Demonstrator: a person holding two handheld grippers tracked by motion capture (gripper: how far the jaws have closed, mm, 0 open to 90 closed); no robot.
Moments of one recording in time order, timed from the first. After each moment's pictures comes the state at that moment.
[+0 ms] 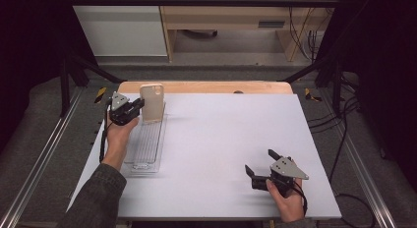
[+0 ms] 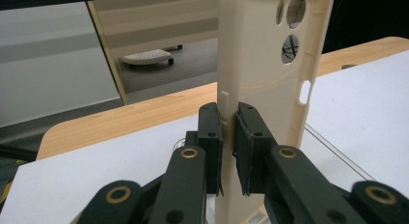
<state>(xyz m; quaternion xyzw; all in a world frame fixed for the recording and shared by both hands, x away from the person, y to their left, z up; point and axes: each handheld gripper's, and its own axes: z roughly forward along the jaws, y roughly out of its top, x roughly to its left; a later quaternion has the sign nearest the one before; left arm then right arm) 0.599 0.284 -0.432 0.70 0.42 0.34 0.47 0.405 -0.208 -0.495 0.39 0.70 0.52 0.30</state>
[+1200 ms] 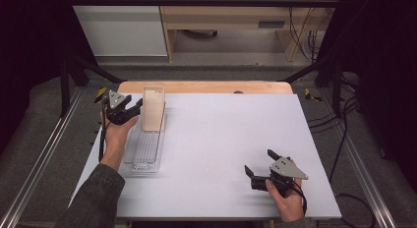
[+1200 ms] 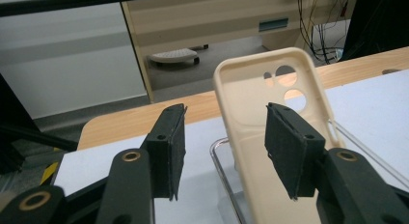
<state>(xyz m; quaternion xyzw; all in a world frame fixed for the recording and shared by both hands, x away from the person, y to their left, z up) 0.599 0.289 -0.427 0.68 0.45 0.37 0.45 0.405 -0.207 -0.495 0.39 0.70 0.52 0.30</state>
